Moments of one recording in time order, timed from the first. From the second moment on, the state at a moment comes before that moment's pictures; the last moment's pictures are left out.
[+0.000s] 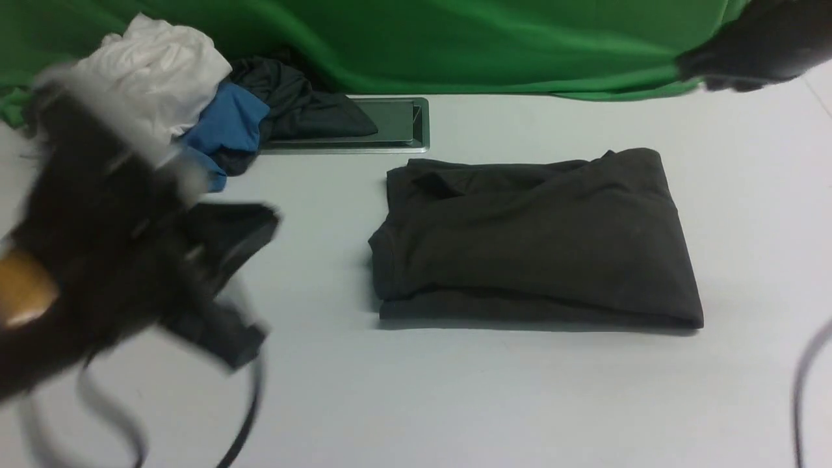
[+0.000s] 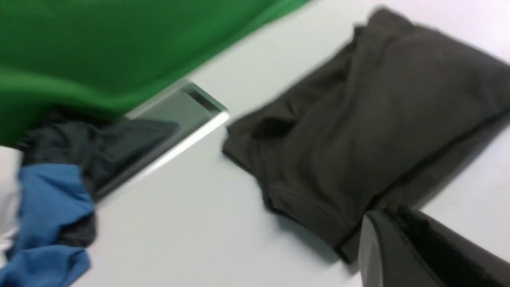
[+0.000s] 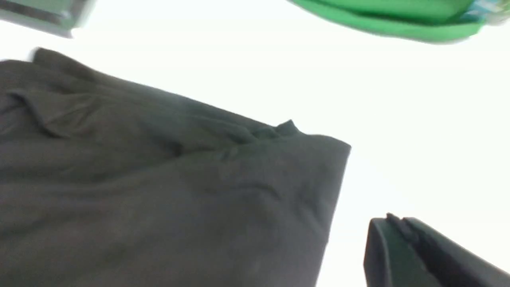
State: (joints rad) right arm 0.13 1.58 -1.43 -0.03 0.79 -0.05; left arm -0.45 0.80 -0.54 -0.22 0.16 0.50
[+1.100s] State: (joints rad) right arm 0.13 0.28 -0.53 -0.02 0.61 0.20; left arm -0.45 0.44 -0.28 -0.23 -0.04 0.50
